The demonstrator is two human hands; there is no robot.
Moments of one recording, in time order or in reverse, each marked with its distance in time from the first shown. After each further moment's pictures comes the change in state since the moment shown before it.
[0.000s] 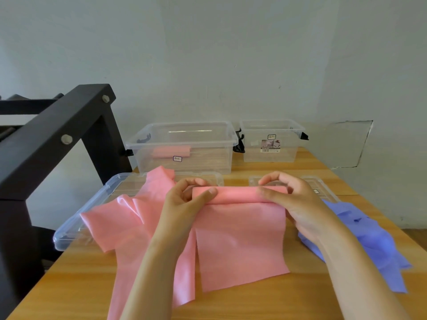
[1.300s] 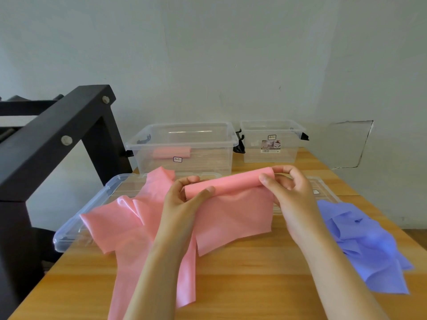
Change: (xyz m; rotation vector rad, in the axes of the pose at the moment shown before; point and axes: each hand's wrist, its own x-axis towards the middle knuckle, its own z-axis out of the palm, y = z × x) left_hand 0.002 -0.002 0.003 -0.028 0.126 -0.017; right_hand 0.010 0.015 0.017 0.079 0.344 -0.115
